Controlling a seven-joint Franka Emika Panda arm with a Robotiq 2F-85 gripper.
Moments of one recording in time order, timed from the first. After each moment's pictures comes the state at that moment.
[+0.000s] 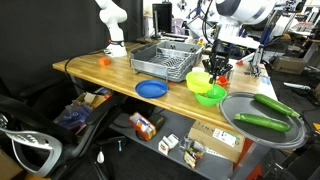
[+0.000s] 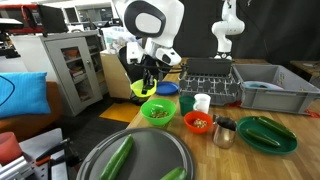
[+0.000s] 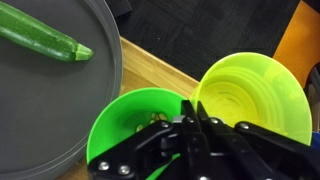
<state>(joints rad) 0.03 0.35 0.02 -2.11 0.40 2.21 0.19</state>
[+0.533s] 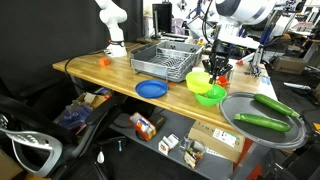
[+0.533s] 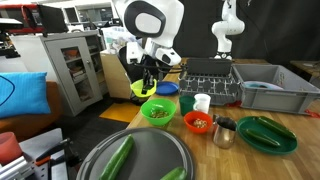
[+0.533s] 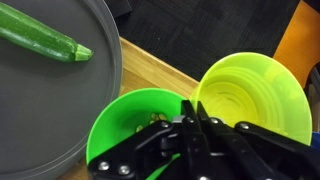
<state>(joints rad) 0.03 0.35 0.02 -2.11 0.40 2.21 0.19</state>
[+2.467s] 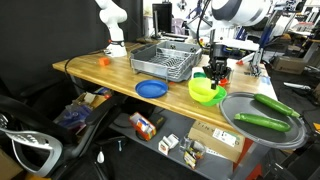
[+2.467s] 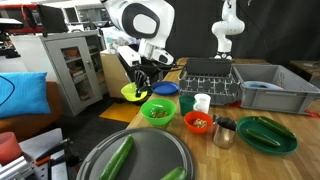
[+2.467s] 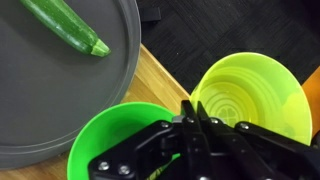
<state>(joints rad) 0.05 0.35 0.06 -2.11 0.27 2.17 0.04</state>
